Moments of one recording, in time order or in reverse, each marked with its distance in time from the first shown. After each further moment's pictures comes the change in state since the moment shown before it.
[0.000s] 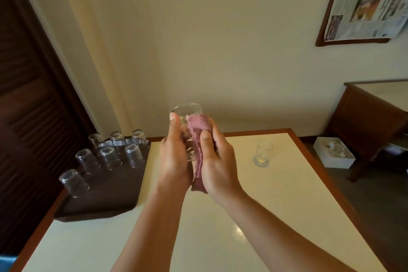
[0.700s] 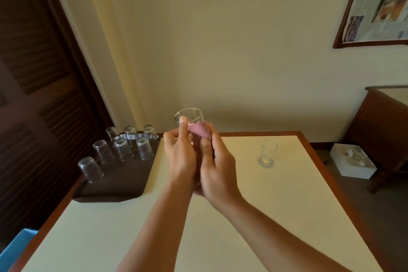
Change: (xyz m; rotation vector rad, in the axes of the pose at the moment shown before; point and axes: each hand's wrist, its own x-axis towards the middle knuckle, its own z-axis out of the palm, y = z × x) left_hand -0.035 -0.025 0.020 0.109 0.278 0.156; right_hand -0.035 0.000 -0.030 -0.017 -0.069 -0.039
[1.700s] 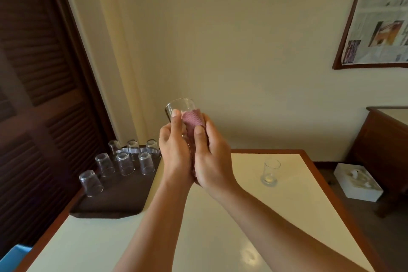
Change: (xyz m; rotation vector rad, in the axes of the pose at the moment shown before) left_hand 0.018 0.036 0.001 -0.122 -0.063 0.091; right_hand 0.041 -0.030 0.016 -0.027 -0.038 -0.161
